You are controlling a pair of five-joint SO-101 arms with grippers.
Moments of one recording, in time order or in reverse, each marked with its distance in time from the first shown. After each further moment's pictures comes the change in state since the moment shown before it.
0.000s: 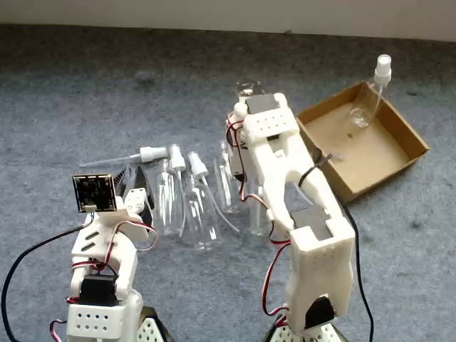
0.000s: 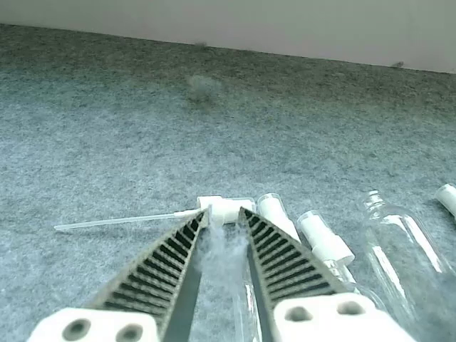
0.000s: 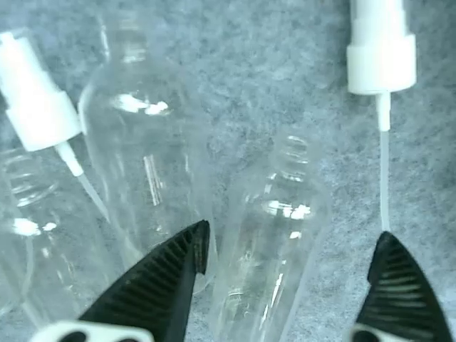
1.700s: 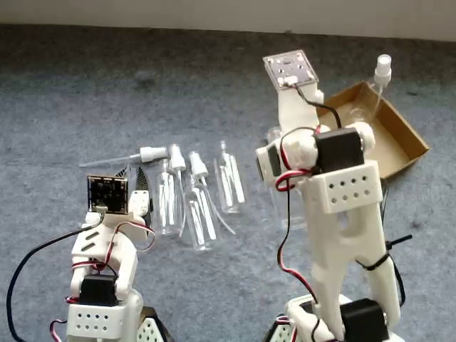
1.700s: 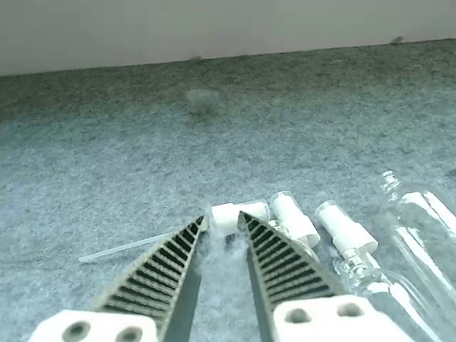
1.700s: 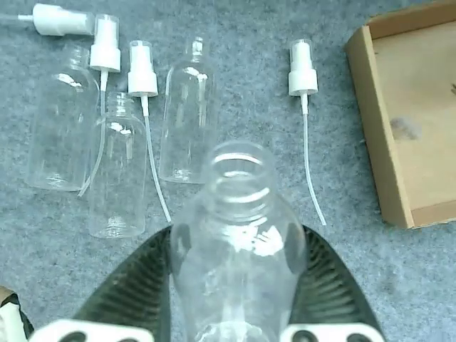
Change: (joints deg) left arm 0.1 0.0 0.0 0.0 -11.4; right arm 2.7 -49.8 13.5 9.3 11.6
